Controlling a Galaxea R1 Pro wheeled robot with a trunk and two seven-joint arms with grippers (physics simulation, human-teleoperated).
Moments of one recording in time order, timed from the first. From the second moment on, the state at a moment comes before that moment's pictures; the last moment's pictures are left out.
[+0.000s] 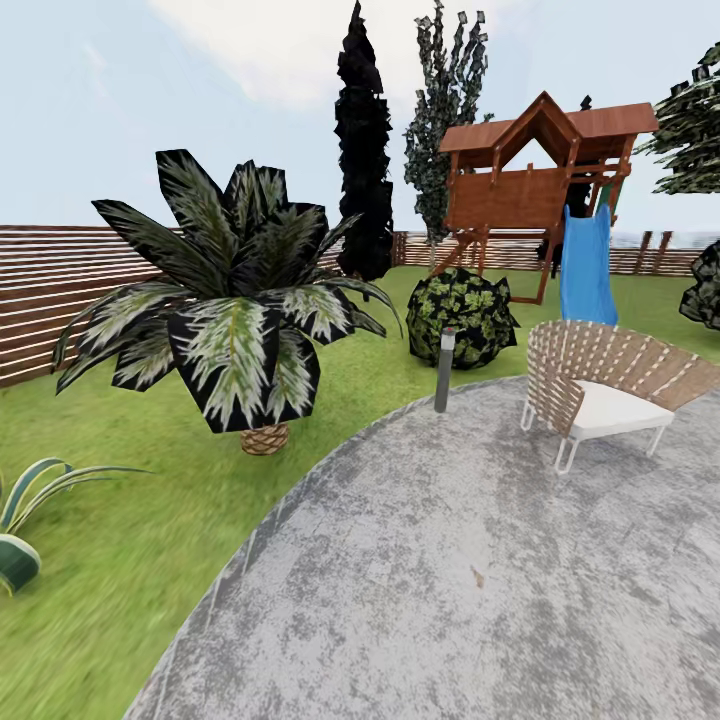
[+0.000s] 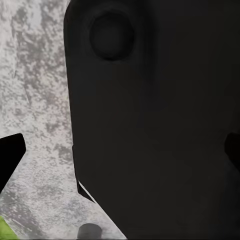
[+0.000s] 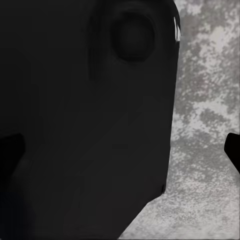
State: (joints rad) left arm 0.00 0.00 0.00 0.00 0.00 0.00 0.00; right arm 0.00 0.00 0.00 0.00 0.00 0.00 0.00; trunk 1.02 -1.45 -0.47
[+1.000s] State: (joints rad) left arm -0.03 0.02 0.00 -0.07 0.00 -0.07 0.00; right arm 0.00 0.00 0.00 -0.12 0.00 -0.09 -0.01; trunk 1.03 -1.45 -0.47
